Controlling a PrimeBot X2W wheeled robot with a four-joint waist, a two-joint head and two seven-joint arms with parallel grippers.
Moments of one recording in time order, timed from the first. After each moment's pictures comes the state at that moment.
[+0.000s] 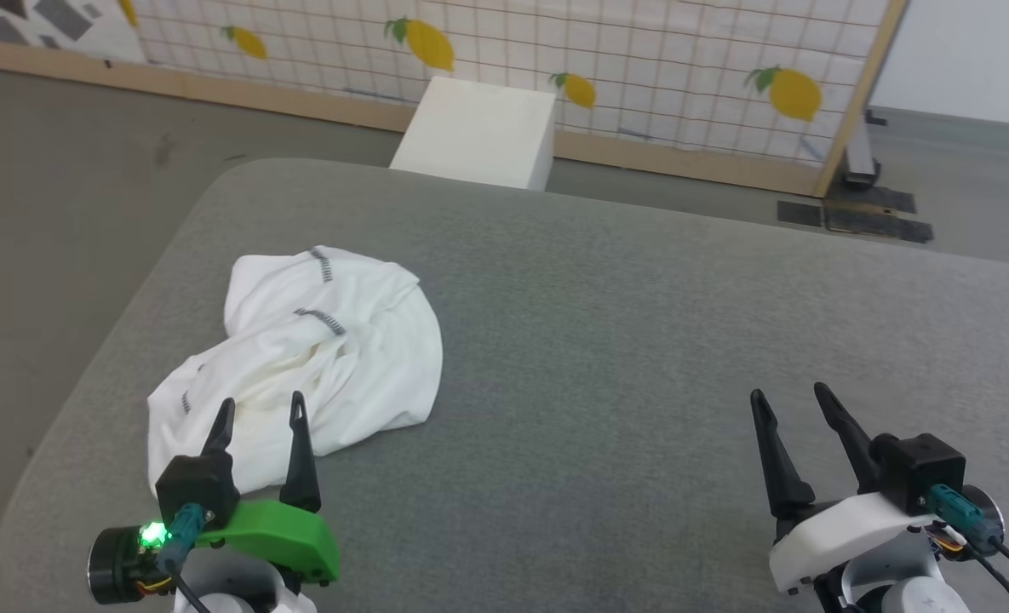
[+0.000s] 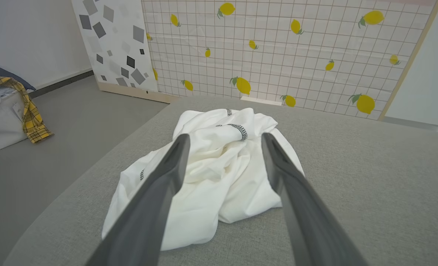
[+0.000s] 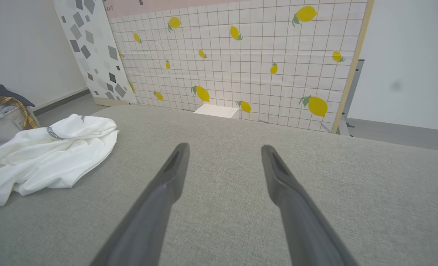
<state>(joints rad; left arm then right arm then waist) -0.01 0.08 -0.03 0.08 -0.11 0.06 -0.13 -0.02 -0.05 0.02 0.14 0.13 0.13 -0.11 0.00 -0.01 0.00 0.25</state>
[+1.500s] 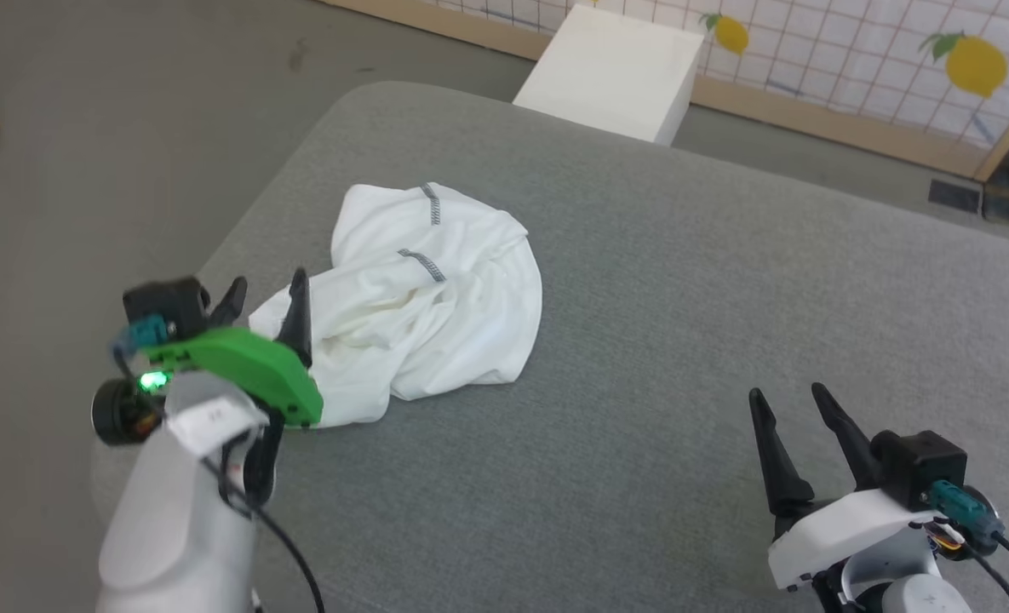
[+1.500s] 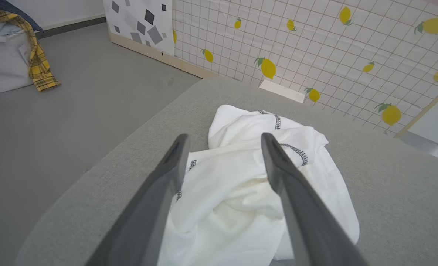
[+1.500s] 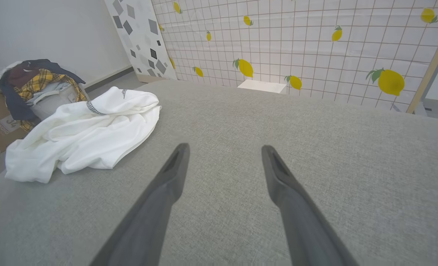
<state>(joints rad) -0.39 0.15 -0.05 0.37 -0.36 -0.03 0.04 -0.02 -0.05 0.02 0.15 0.17 0.13 -0.10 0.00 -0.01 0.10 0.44</state>
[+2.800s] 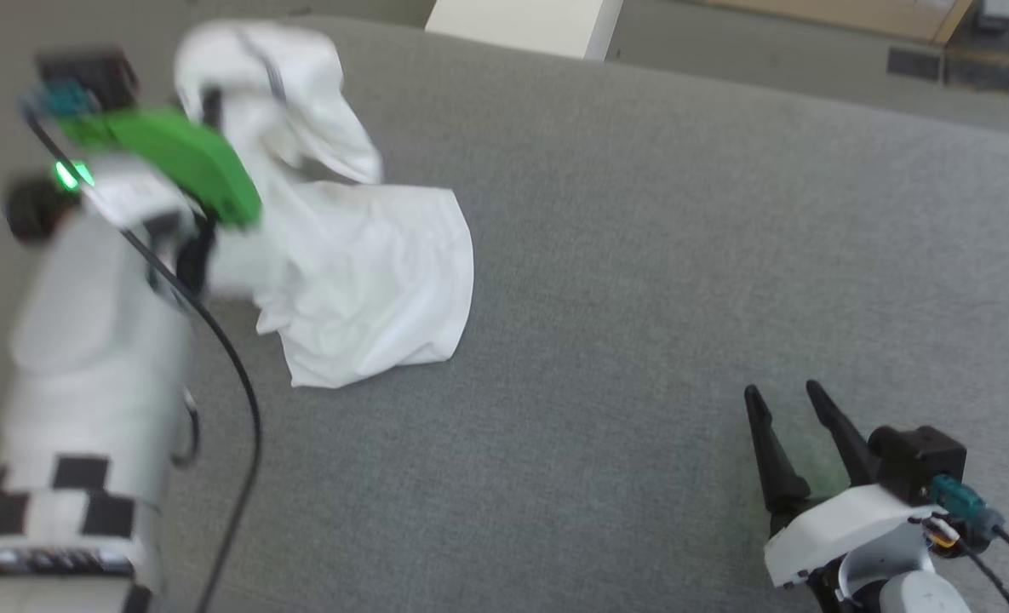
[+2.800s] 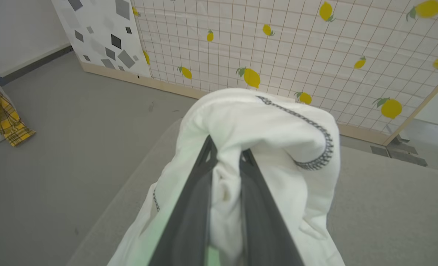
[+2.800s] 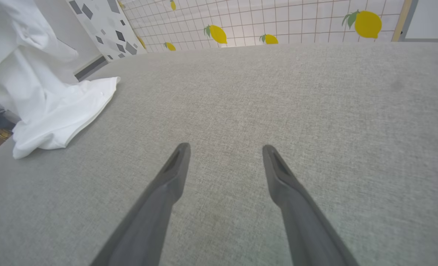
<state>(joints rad) -0.89 0.25 -0.13 0.75 -0.41 -0.06 0.06 -0.03 -0.05 0.04 0.14 0.20 0.13 -0.08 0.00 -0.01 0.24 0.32</state>
